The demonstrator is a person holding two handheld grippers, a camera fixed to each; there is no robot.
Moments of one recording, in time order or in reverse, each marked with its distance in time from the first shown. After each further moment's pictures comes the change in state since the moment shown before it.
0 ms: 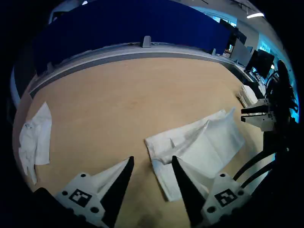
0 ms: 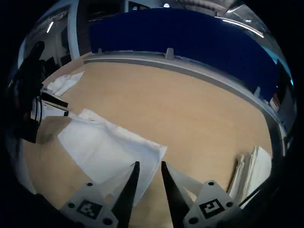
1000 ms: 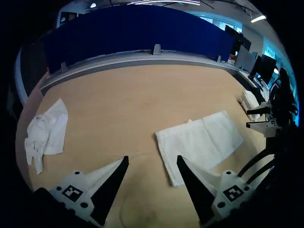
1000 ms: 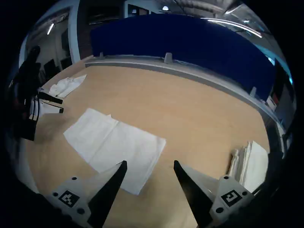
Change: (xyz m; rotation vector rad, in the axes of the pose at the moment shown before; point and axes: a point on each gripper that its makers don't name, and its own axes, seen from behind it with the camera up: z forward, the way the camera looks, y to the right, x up) left arm -0.014 -0.016 -0.048 0.072 0.050 -0.041; right arm -0.012 -0.006 -0.031 0.010 0.023 0.002
